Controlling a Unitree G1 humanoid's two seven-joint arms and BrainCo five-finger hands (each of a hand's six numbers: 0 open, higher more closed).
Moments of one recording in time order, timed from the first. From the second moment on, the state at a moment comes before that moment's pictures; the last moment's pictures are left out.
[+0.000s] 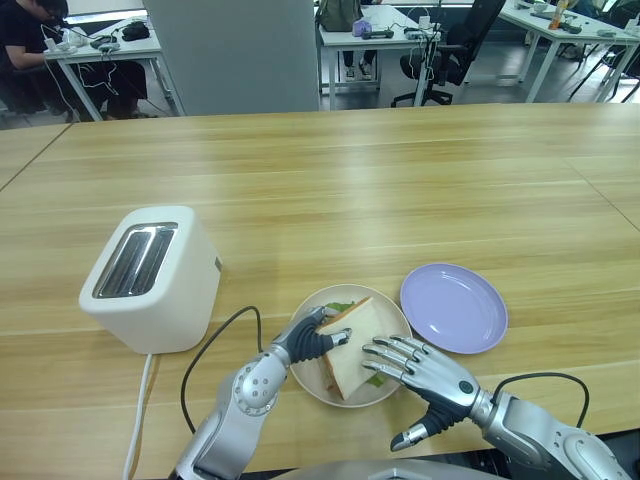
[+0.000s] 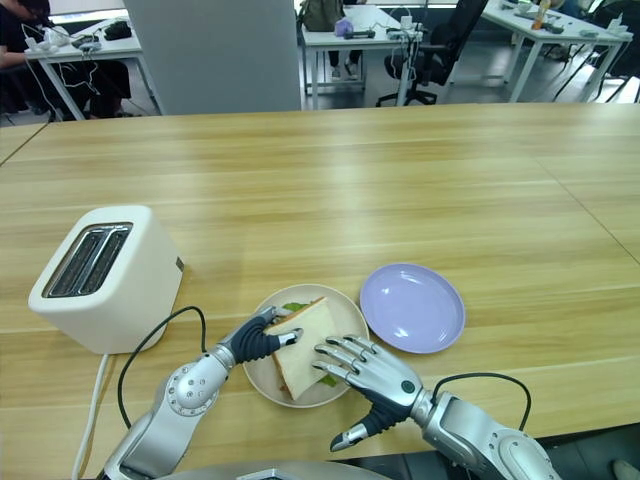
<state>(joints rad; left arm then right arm) 0.17 0.37 -0.42 -0.43 0.48 0.33 -0.28 0.30 -0.67 0.34 -0.23 -1.01 -0.58 -0.04</state>
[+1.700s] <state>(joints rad) 0.64 0.88 -0.20 -0.64 -0.04 -0.10 -0.71 0.42 -0.90 0.32 -0.34 -0.02 -0.40 0.70</state>
